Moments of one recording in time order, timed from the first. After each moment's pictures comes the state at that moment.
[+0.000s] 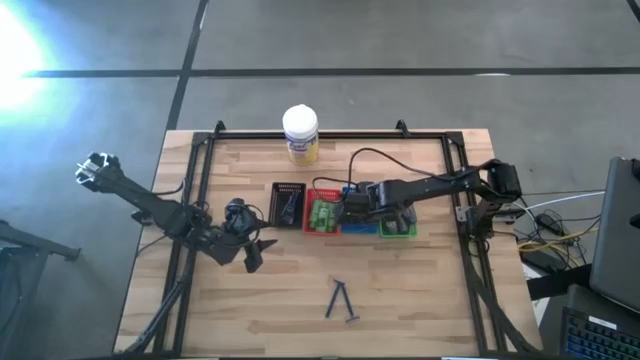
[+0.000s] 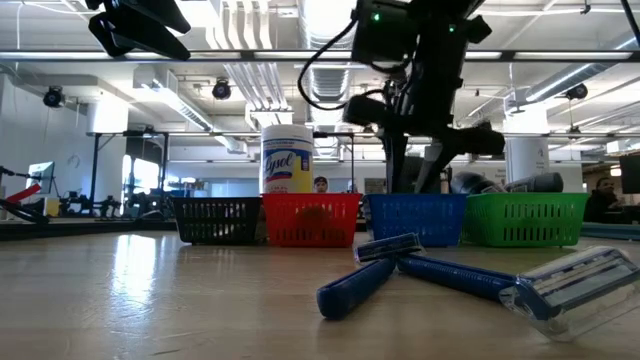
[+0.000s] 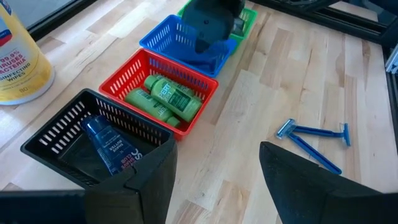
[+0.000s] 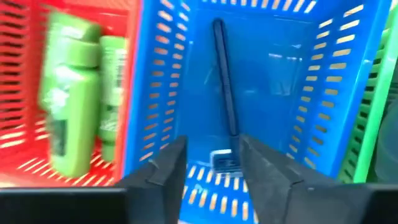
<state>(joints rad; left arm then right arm) -0.51 1.07 0.91 -0.60 -0.62 -0.74 -0.01 1.77 1.21 -0.75 0.17 1.49</state>
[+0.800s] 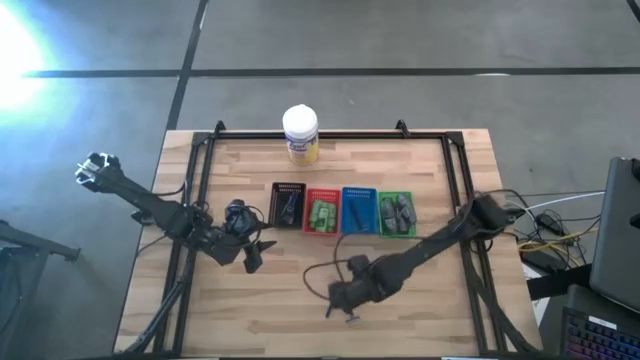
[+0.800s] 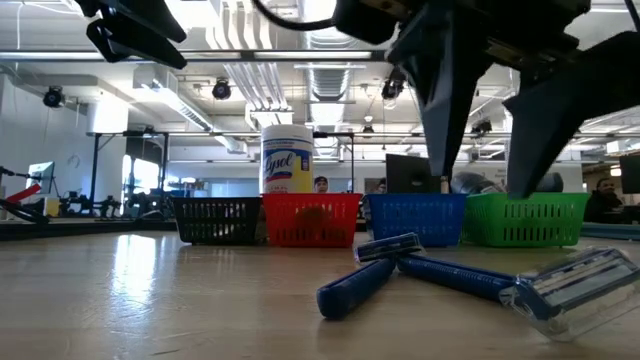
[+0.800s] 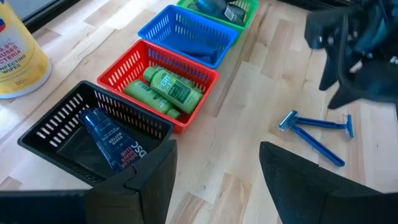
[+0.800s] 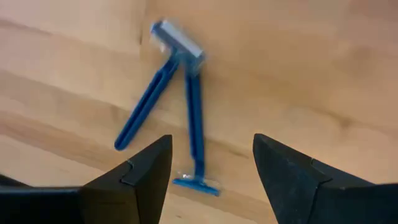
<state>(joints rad) -0.51 1.07 0.89 -0.60 -0.60 -0.74 0.48 1.99 1.49 -0.81 0.04 1.86</state>
